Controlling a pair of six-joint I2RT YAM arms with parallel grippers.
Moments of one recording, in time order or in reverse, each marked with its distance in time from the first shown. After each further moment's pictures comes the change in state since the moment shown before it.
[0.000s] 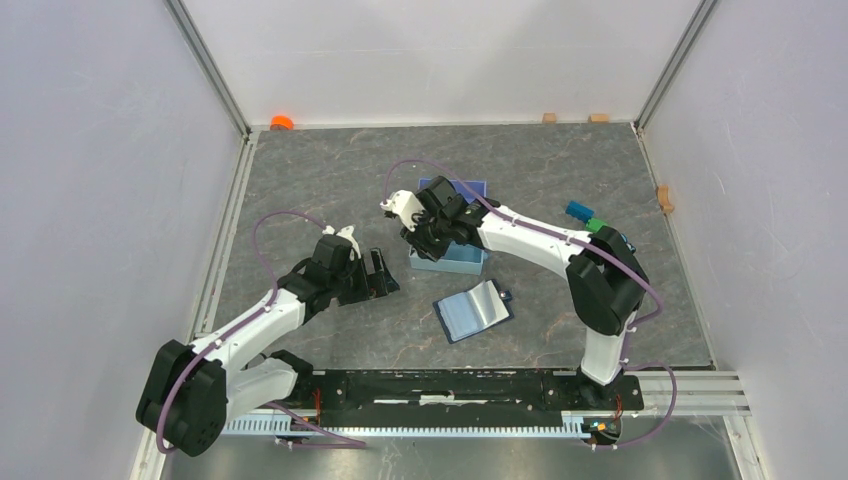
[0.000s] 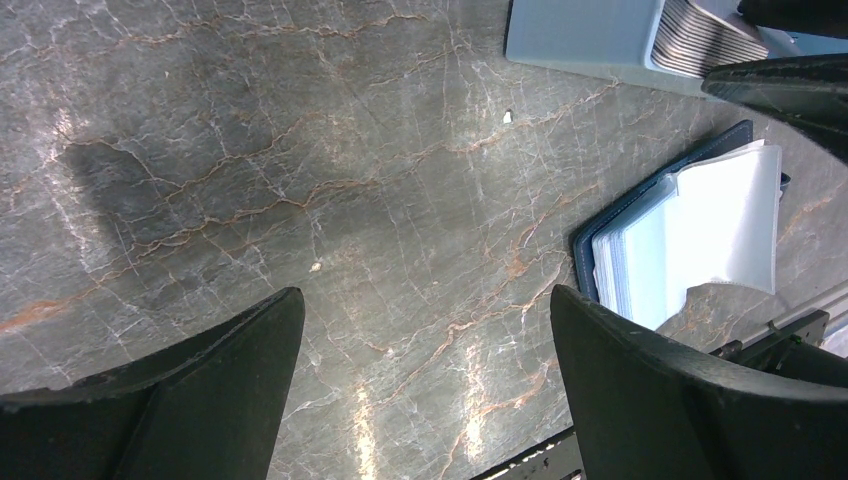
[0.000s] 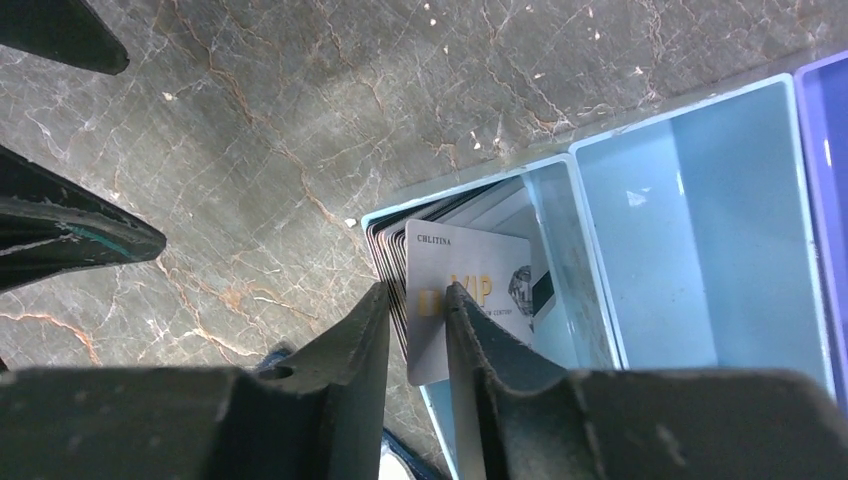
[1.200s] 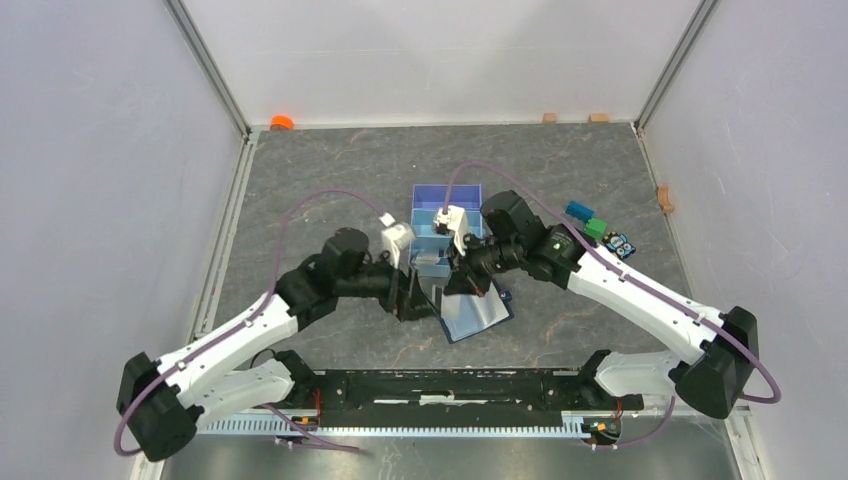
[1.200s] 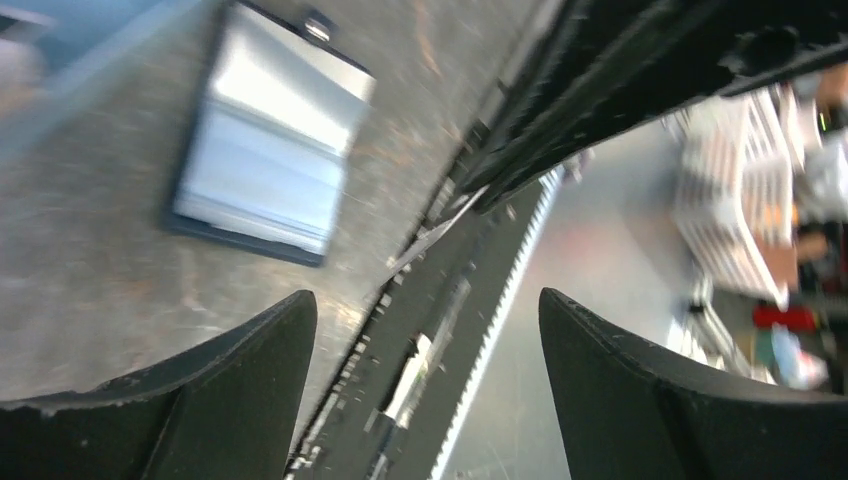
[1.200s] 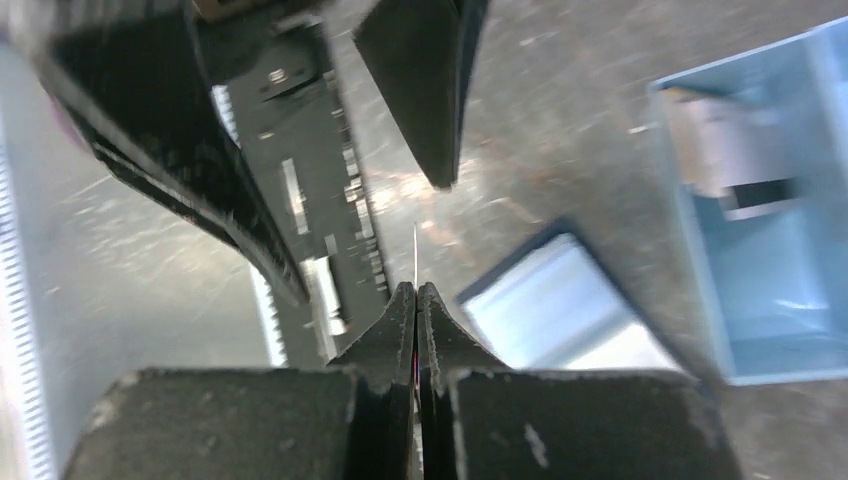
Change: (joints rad) left arm -0.250 -0.135 0.198 0.008 0.374 0.186; right arm 0.002 -0.586 -0.254 -0.145 -0.333 0.188
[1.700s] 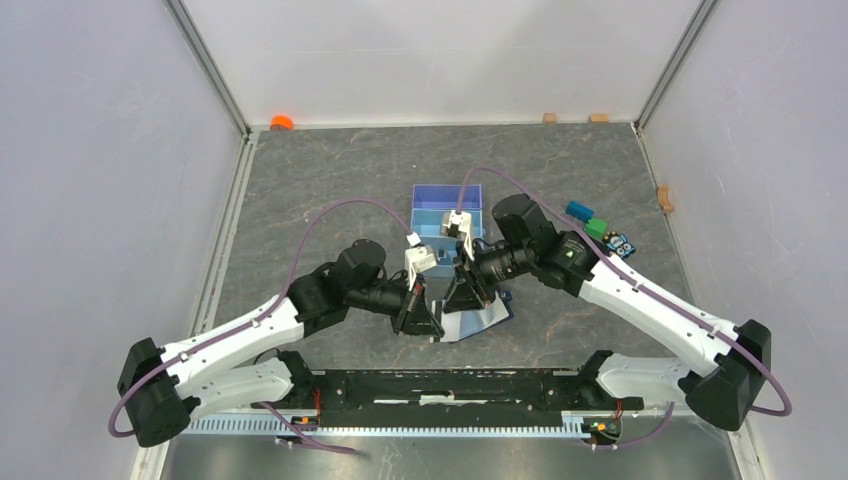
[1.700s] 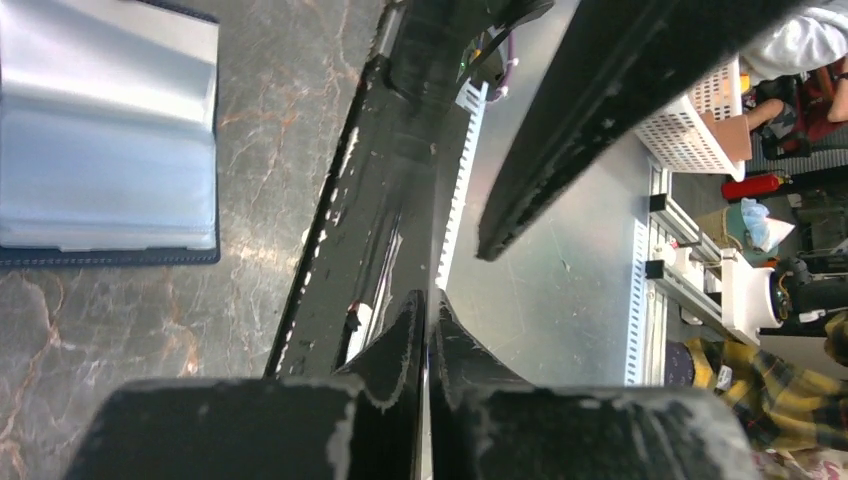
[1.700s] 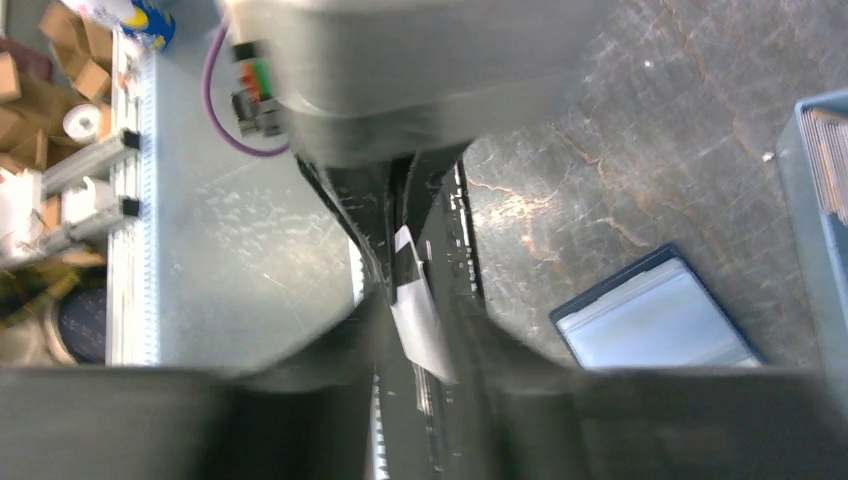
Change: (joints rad) left arm -0.187 0.059 0.008 0.028 0.132 0.051; right arm 0.002 -0.088 -0.075 0.039 -0.259 0.119
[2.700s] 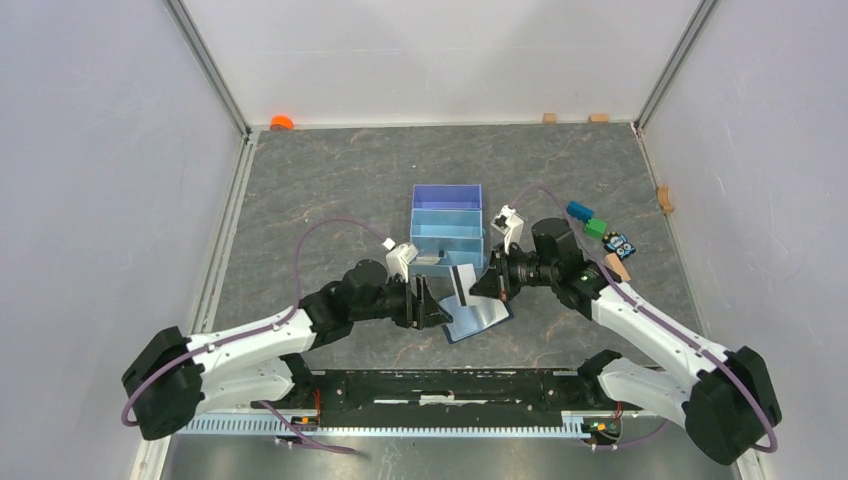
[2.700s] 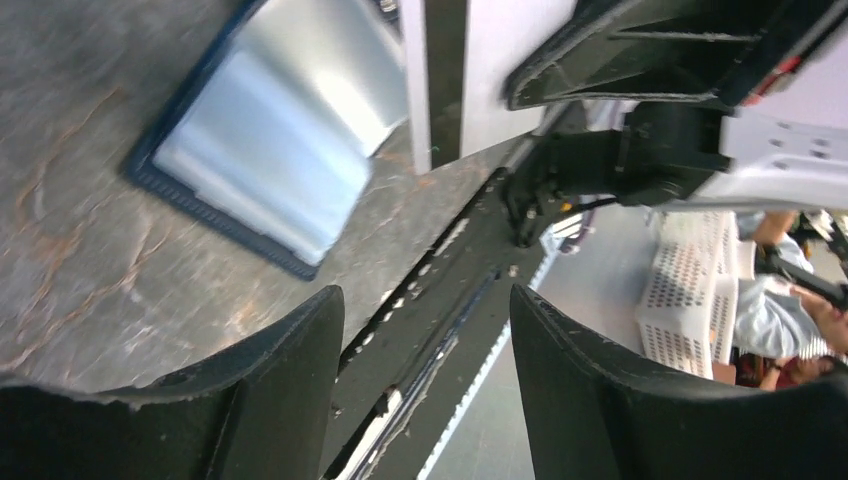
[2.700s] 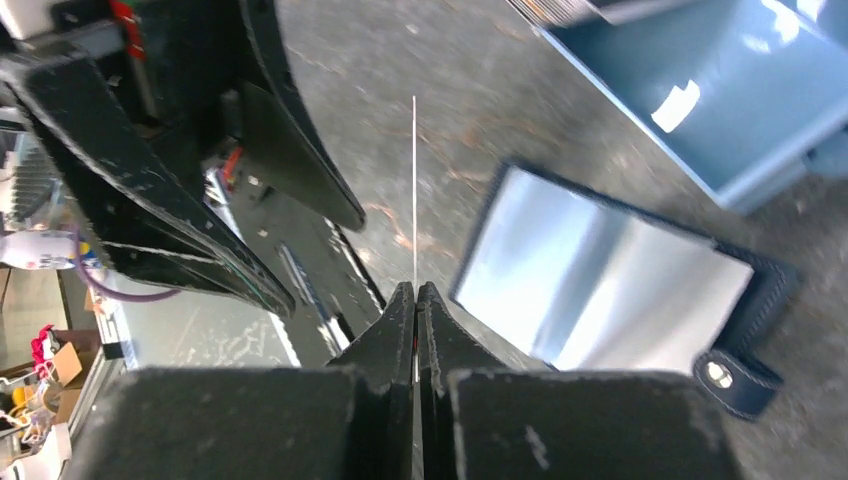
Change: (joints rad) left arm -0.024 0.016 -0.243 0.361 -0.353 -0.404; right arm -0.248 -0.162 -0.443 0.401 0.140 0.351
